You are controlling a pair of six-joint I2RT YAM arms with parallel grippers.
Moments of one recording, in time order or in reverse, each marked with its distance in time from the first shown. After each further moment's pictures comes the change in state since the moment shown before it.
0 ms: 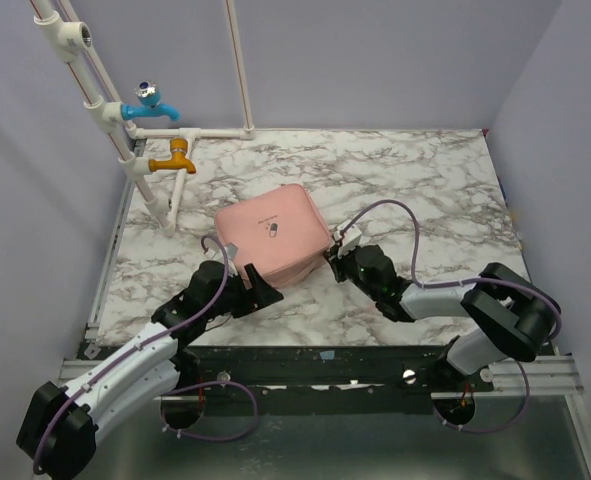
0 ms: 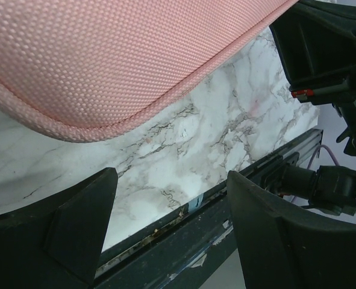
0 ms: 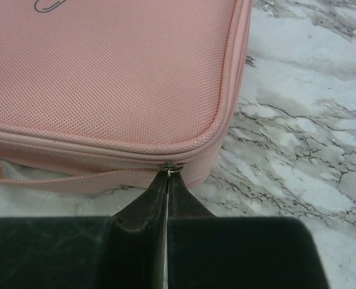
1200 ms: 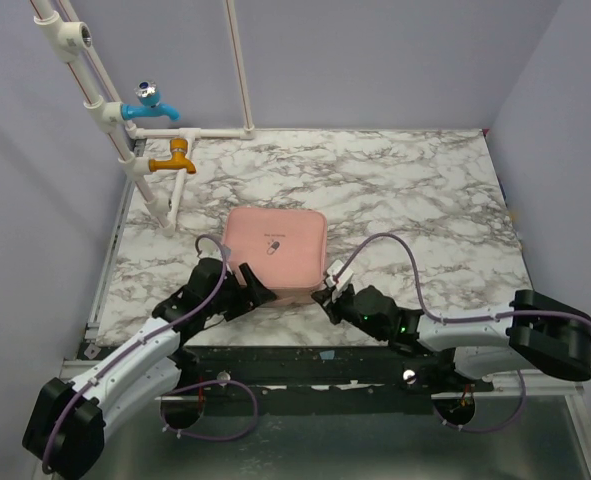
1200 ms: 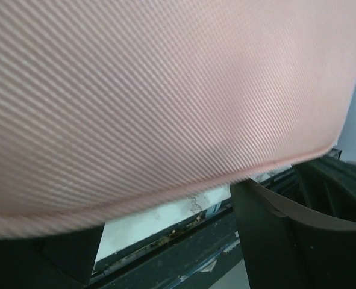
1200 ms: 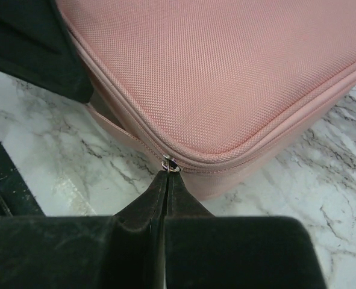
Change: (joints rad) left arm 0.055 0.031 0.009 -0.078 -0.006 -0.005; right arm 0.333 -0.219 -0.099 -0.117 0.096 0.039
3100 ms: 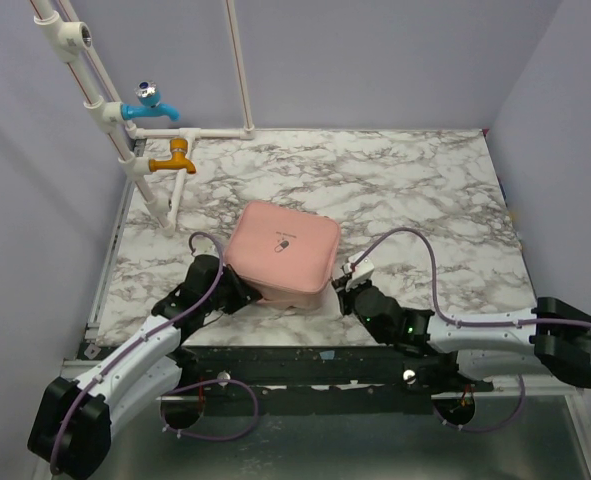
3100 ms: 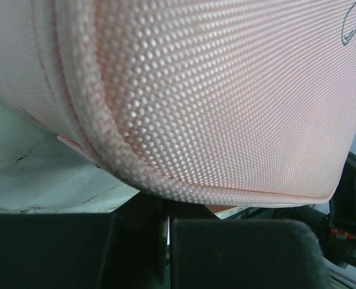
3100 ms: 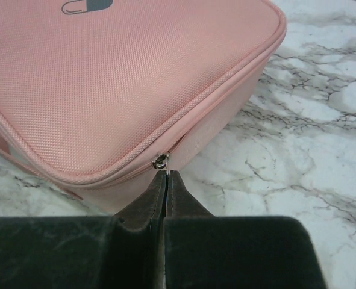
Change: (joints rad) left arm 0.086 0.051 0.003 0.031 -0.022 0.006; right arm 0.058 -0.136 0.003 -0.216 0.398 0.180
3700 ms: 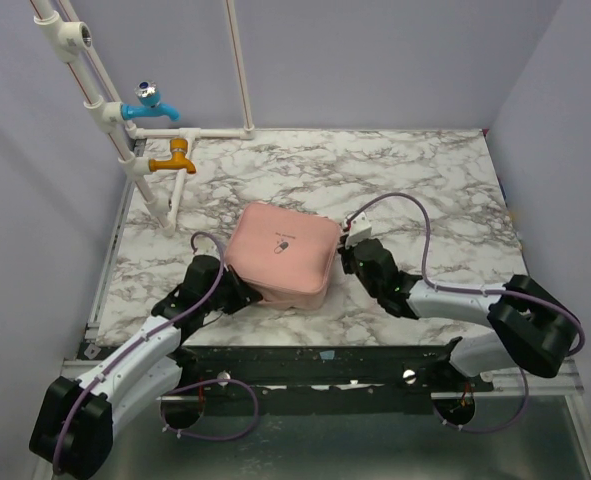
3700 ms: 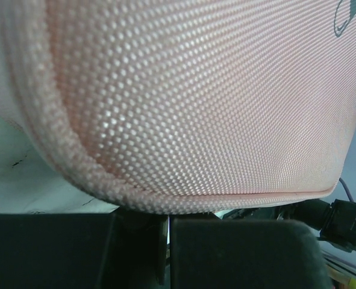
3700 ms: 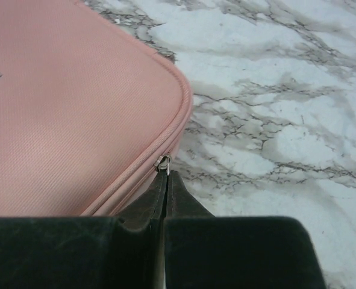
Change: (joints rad) left arm 0.010 0.004 -0.015 0.037 0.063 0.040; right arm -0.358 0.213 0.150 0.067 -0.217 -0.182
